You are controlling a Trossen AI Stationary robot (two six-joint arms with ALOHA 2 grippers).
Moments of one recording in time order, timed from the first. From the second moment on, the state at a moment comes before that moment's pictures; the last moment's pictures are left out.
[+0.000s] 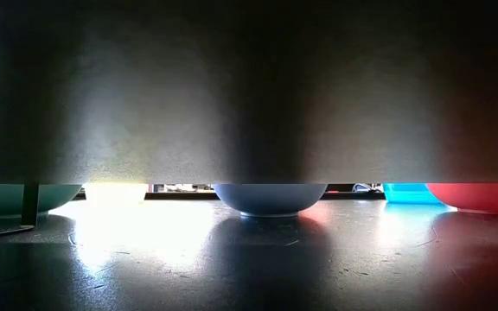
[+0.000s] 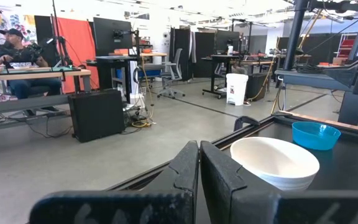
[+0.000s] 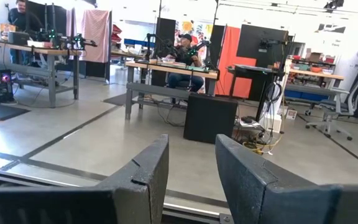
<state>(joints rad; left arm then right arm) 0.07 0.11 0.02 0.19 -0.75 0.04 -0.55 0.13 0.01 0.22 0.86 -0.24</state>
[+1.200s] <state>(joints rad) 0.07 0.11 0.02 0.19 -0.75 0.04 -0.55 0.13 0.01 0.22 0.86 -0.09</state>
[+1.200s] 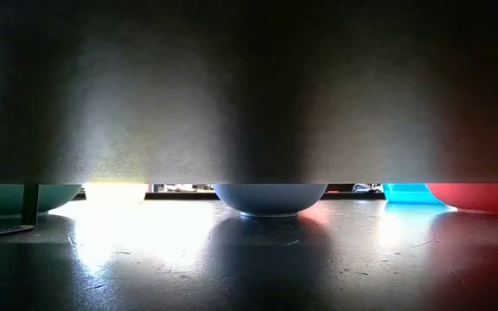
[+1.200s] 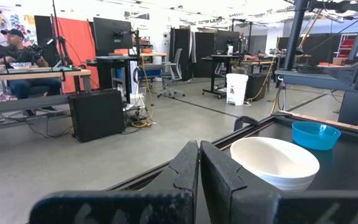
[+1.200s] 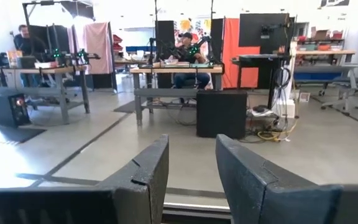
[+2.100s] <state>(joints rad) 0.07 0.11 0.02 0.19 -0.75 0.04 -0.55 0.34 0.25 0.05 0.70 0.10</state>
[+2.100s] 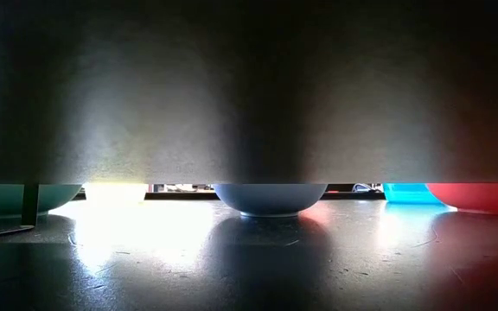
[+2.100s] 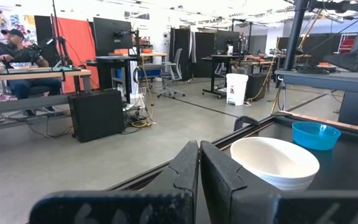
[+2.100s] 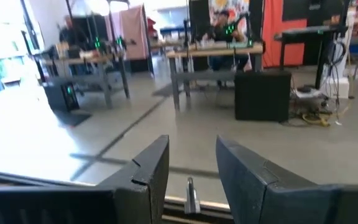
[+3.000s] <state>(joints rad) 0.07 0.11 0.02 0.19 -0.75 0.04 -0.55 0.78 0.72 -0.81 0.12 0.44</state>
